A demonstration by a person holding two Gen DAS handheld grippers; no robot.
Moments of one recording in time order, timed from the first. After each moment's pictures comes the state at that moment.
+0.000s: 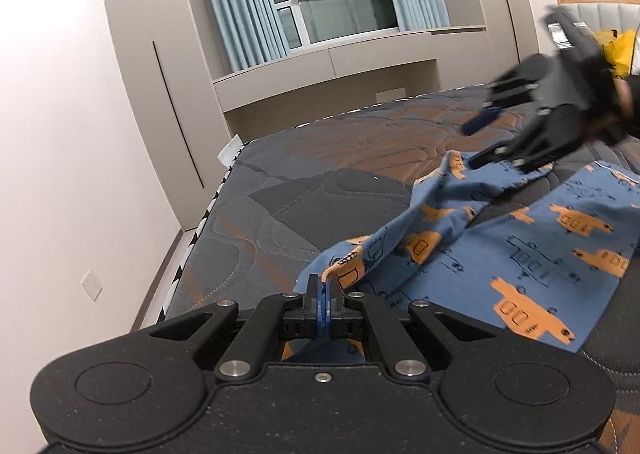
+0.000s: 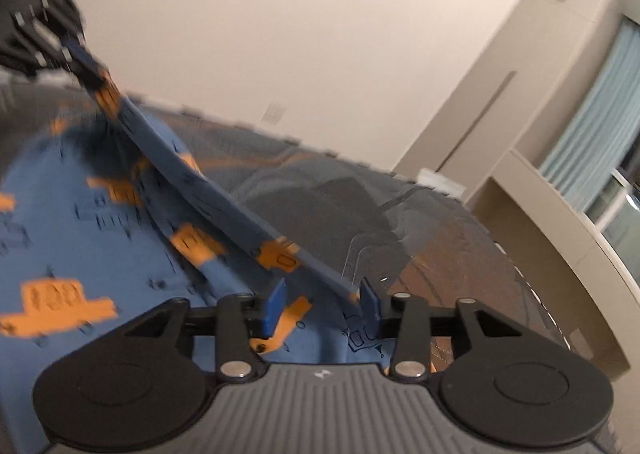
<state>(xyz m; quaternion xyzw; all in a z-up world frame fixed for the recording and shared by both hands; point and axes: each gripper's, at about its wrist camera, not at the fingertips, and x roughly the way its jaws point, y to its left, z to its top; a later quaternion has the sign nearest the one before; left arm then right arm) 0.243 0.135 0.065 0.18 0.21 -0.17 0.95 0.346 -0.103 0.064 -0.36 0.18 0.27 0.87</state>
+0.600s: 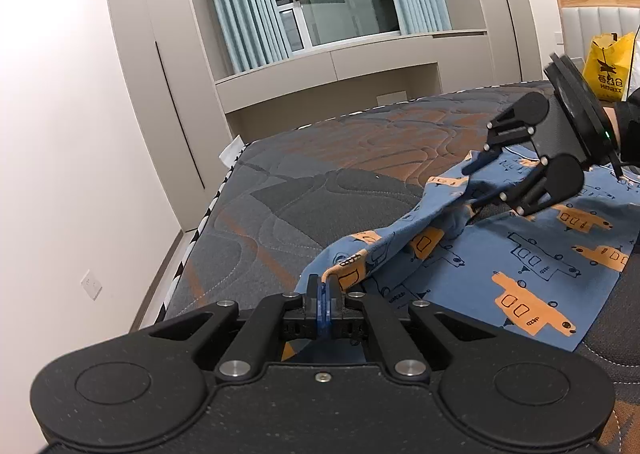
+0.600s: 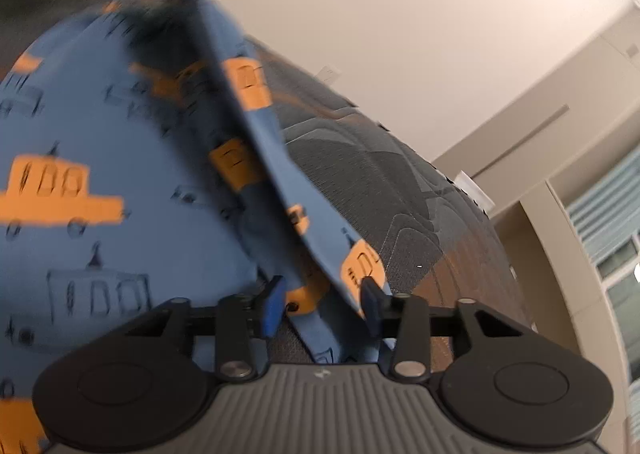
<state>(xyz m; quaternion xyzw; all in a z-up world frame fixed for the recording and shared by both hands) 0.240 0.143 0.059 0.17 0.20 -0.17 0.95 0.346 -0.083 -0.002 -0.45 0.17 0.28 0.83</state>
